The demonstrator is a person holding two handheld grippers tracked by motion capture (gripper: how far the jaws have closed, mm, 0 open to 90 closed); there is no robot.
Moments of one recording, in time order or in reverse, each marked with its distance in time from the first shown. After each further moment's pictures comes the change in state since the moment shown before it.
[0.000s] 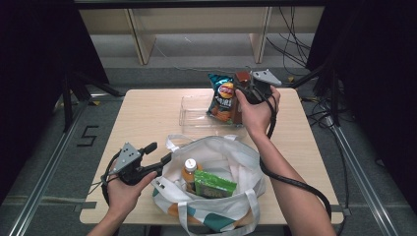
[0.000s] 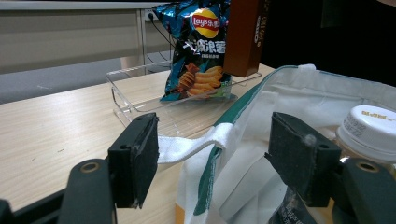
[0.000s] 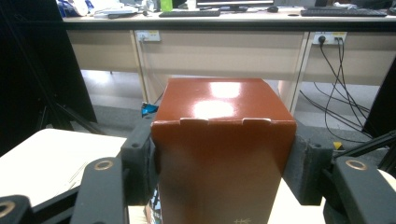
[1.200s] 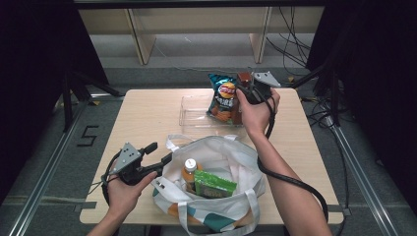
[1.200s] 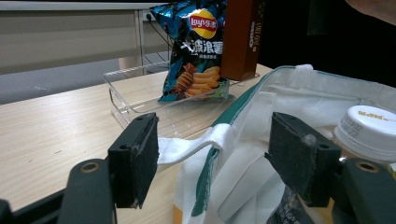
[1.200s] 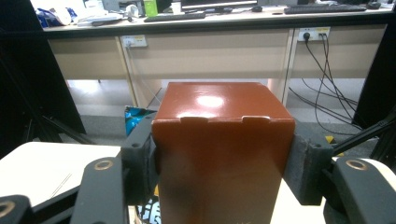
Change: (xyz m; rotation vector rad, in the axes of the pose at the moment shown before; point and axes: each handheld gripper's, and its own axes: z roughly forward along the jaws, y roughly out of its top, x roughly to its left) left arm 0.000 0.000 0.000 -0.002 -0.008 0.003; right arm -0.004 -0.009 0.011 -0.018 -0.056 0.044
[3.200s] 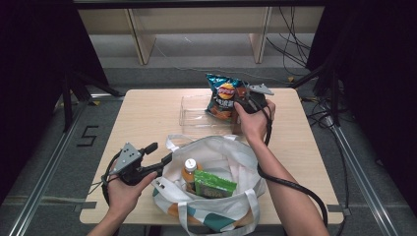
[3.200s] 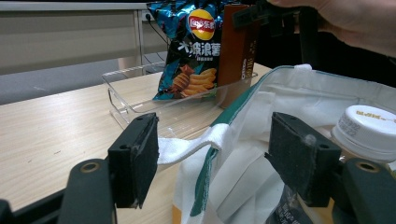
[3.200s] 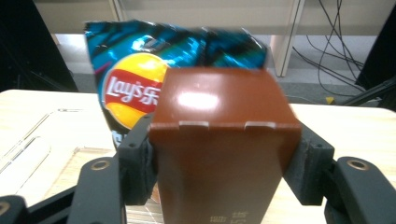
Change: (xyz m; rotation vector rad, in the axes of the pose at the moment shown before) left arm -0.001 0.000 0.000 0.000 -0.003 0.002; right arm -0.005 -0.043 0.019 0.176 -0.006 -0.001
